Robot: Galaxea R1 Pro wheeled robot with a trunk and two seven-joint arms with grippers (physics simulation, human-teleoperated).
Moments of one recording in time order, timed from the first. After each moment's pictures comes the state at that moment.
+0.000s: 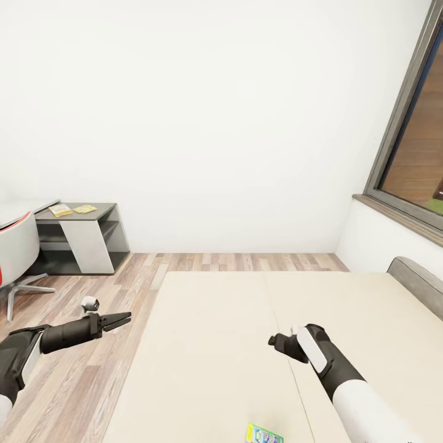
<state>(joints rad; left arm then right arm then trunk) -0.60 0.37 0.29 -0.79 0.08 0.78 -1.50 -0.65 -0.01 0.06 -0.69 -0.61 0.74 -0.29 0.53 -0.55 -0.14</state>
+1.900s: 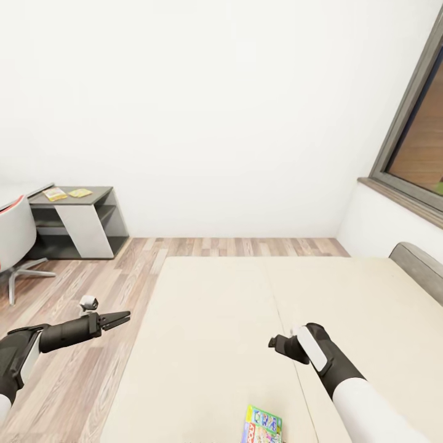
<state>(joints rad) -0.60 0.37 0.29 -0.79 0.08 0.78 -1.51 -0.66 -0.02 0.06 -0.67 -0.61 0.78 -0.30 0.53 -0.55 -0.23</state>
